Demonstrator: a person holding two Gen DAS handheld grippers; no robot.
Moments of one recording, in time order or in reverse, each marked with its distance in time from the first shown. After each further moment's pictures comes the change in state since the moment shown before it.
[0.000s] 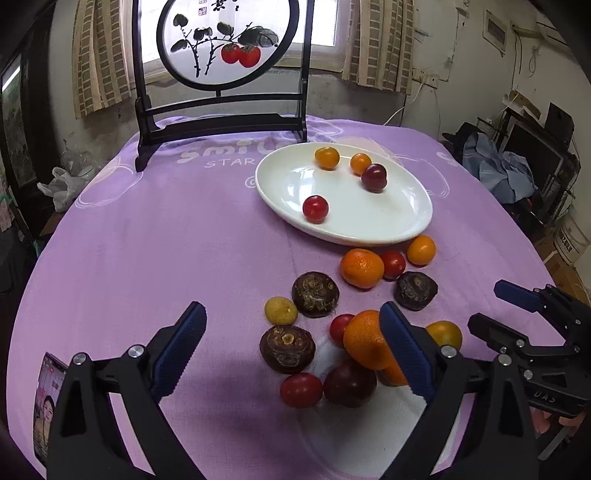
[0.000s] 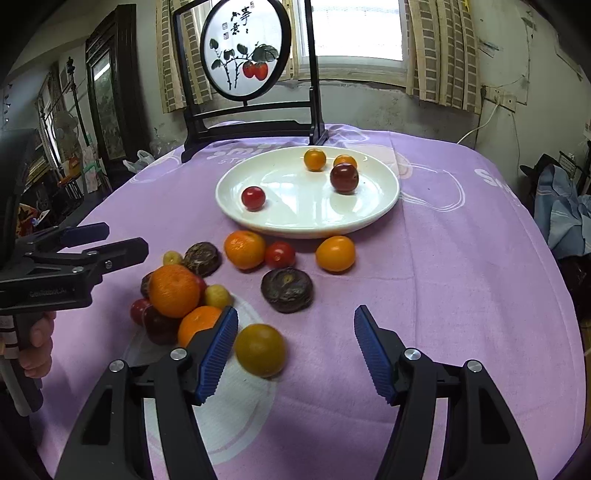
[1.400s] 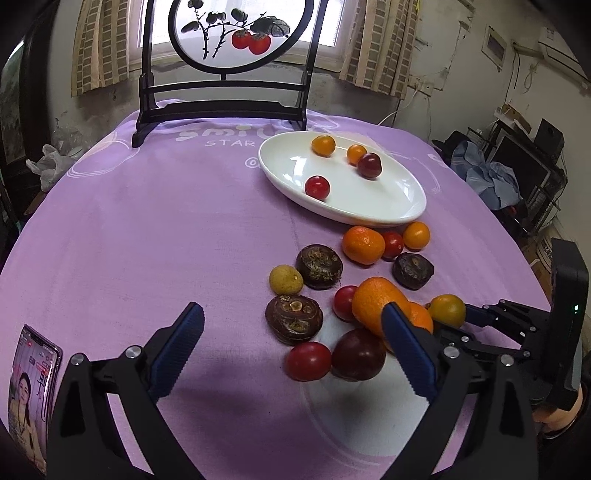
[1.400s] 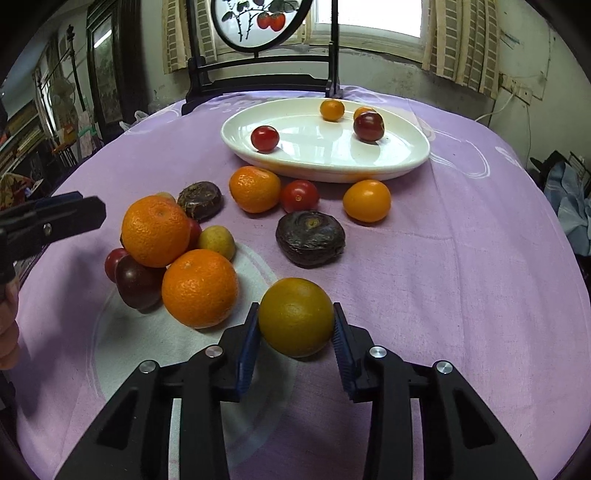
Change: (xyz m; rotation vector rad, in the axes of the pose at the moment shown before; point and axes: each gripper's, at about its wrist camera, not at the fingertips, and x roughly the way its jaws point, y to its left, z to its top) left arm 0.003 0.020 -0.024 -0.048 0.001 -0.089; right arm 0.045 0.019 -0.022 -0.041 0.122 -0.031
